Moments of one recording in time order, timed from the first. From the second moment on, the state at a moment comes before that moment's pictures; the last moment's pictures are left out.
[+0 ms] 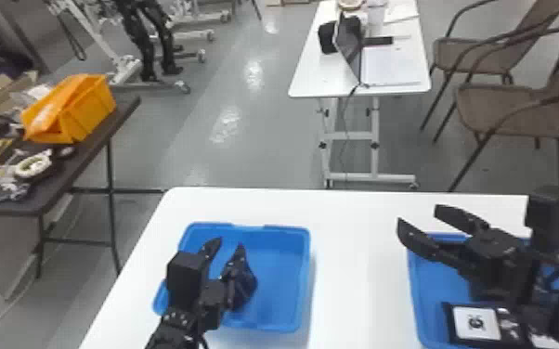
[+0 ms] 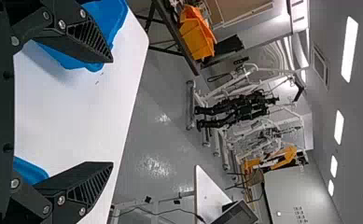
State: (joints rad) left arm 0.50 0.04 0.11 -2.03 -0.22 0.24 -0.14; right arm 0.10 -0.06 0.04 -1.75 -0.13 0.44 0.63
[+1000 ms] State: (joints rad) left arm 0.53 0.00 0.13 -2.09 0.17 0.07 -0.10; right arm 0.41 0.00 -0.18 -2.02 0.12 0.60 0.50
